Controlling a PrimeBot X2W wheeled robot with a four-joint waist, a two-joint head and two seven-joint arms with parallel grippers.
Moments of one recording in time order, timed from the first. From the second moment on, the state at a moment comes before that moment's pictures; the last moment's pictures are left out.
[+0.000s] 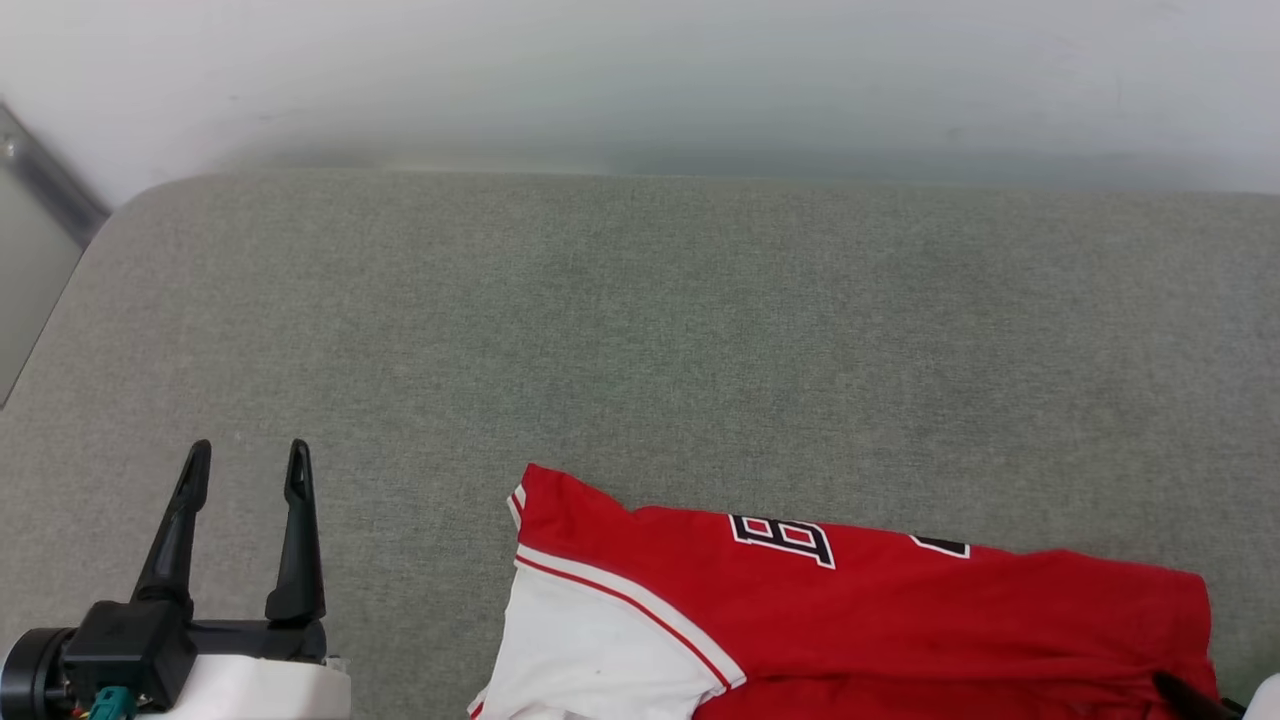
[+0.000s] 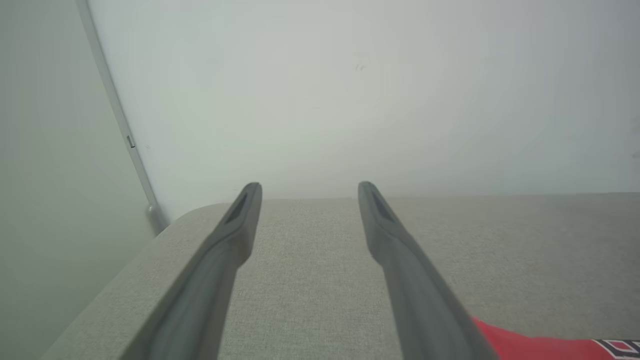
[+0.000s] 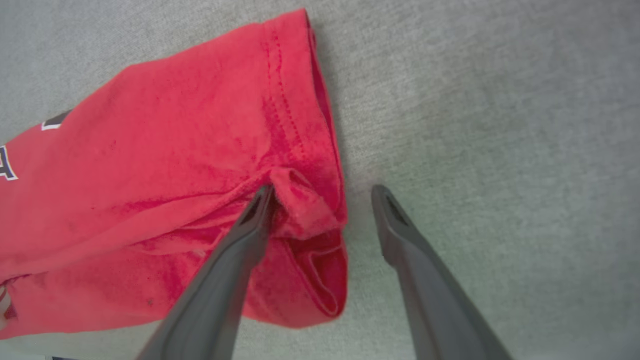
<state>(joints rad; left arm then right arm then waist) 0.09 0.33 -0.08 -0.20 -0.28 0.15 -0.26 0.09 -0.18 -0.39 0.08 0.52 0.13 0.78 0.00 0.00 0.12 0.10</state>
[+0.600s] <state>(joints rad) 0.08 0.18 0.07 -0.16 -0.16 -0.05 -0.26 0.05 -0.25 -0.22 0.22 0.64 0.12 0.73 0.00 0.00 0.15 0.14</state>
